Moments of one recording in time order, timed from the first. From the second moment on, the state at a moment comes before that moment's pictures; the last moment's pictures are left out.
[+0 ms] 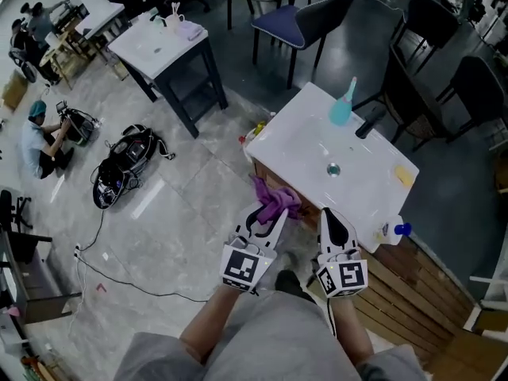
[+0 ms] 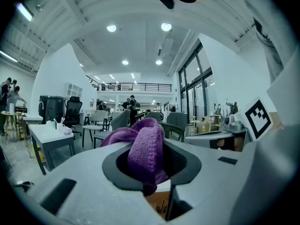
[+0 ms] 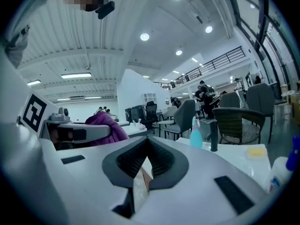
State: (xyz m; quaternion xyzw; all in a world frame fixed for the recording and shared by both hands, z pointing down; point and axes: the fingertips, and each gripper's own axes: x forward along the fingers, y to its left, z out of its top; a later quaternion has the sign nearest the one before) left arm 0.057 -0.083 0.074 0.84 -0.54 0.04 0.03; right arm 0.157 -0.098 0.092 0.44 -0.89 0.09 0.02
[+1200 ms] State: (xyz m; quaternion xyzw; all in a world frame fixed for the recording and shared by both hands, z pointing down) left arm 0.016 -0.065 -0.028 0.82 -0.57 -0.03 -0.05; right arm 0.104 -0.078 -0.022 0.39 -0.92 -0.03 -0.05
